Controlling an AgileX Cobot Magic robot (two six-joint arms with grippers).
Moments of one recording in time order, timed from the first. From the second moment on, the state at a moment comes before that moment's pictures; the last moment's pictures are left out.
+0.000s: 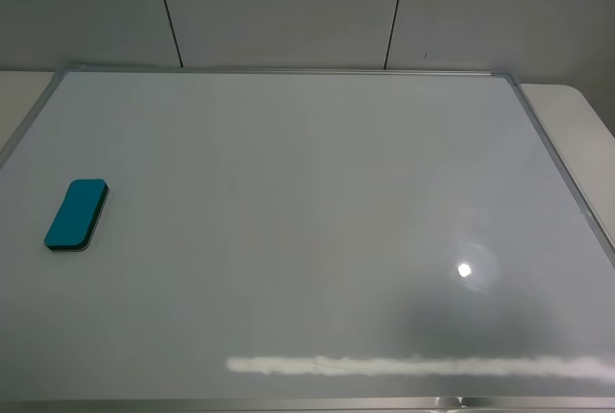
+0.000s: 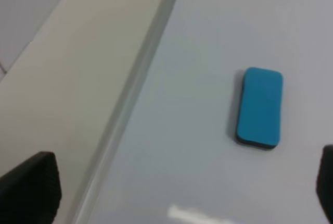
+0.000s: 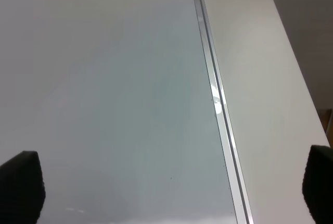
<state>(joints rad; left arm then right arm) -0.02 -0.01 -0.52 0.25 1.08 -0.29 0.01 0.00 -0.51 -0.06 1.06 0.00</state>
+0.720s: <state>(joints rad) -0.02 -0.01 -0.52 0.25 1.08 -0.29 0.01 0.00 -0.51 -0.06 1.06 0.00</state>
